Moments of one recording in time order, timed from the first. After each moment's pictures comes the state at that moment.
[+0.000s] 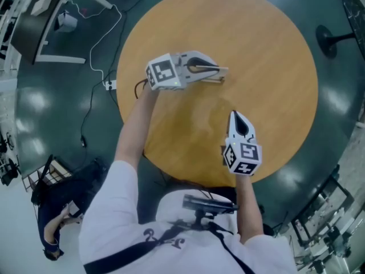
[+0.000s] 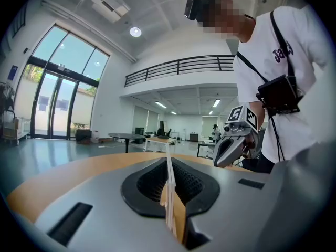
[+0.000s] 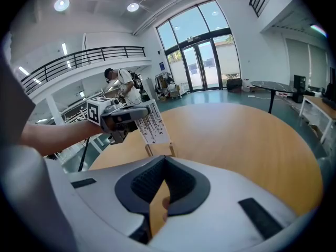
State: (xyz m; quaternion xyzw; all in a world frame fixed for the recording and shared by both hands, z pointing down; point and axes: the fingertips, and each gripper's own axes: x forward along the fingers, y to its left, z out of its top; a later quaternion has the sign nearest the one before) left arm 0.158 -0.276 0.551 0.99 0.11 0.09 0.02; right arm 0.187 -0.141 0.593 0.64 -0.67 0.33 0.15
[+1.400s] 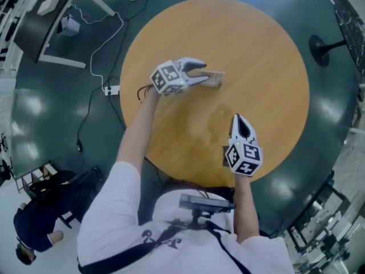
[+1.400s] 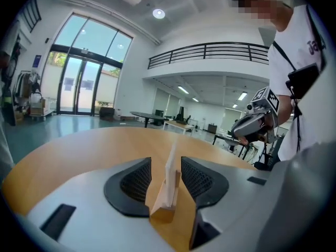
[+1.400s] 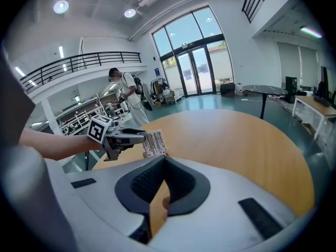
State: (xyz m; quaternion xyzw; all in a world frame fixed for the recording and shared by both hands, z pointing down) left arm 0.135 -0.296 0.634 0.98 0.00 0.20 0.09; right arm 0.207 -0.127 0.581 0.67 -0.66 0.32 0.12
